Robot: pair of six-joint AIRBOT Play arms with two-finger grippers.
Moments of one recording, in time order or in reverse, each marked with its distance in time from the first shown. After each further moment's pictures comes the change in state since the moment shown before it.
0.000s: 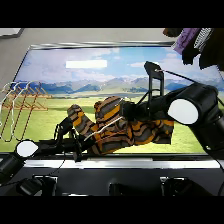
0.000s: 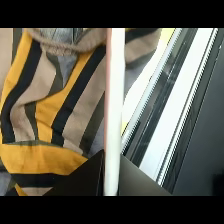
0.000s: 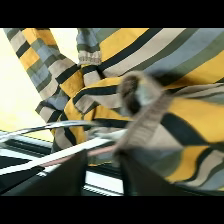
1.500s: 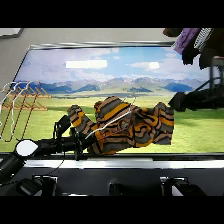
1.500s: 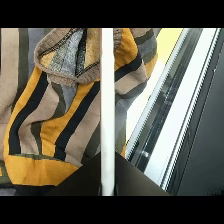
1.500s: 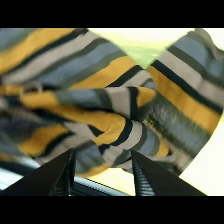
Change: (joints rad) left arm 0.000 -0.004 0.000 -0.080 0.032 0.054; right arm -0.657 0.068 0.000 0.209 0.195 -0.871
